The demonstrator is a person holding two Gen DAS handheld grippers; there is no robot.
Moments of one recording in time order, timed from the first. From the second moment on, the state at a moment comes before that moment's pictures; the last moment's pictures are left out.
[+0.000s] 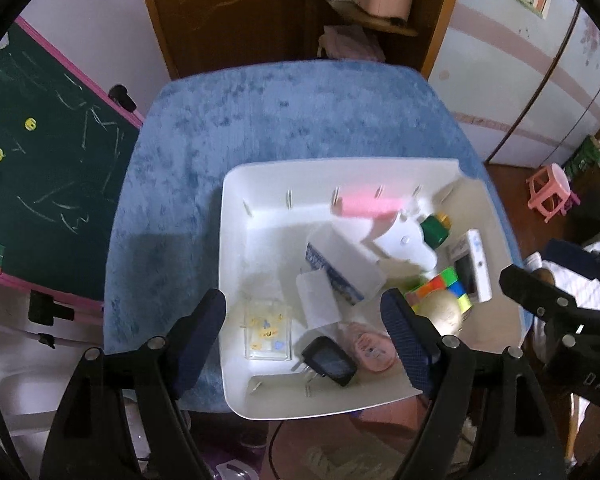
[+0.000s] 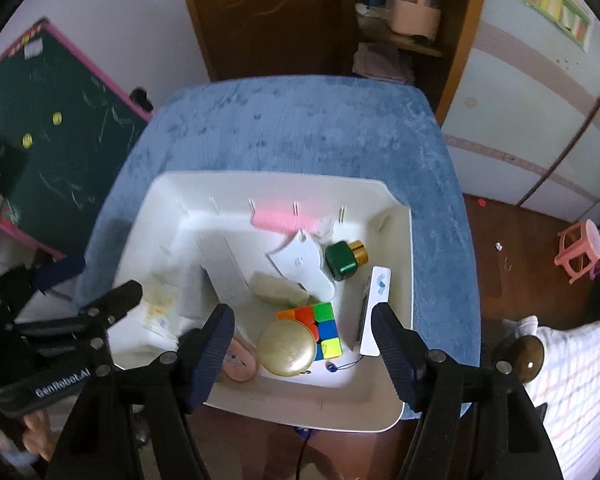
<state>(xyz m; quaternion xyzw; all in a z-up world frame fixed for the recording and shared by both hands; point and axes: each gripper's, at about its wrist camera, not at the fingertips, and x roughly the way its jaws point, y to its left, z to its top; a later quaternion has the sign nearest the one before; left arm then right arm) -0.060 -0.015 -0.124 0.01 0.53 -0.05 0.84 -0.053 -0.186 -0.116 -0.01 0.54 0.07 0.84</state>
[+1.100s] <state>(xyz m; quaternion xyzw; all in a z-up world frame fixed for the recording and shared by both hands) -0.062 -0.015 -0.043 -0.01 0.48 -0.01 0.88 -0.067 -0.180 -0.019 0.03 0.46 0.05 0.89</state>
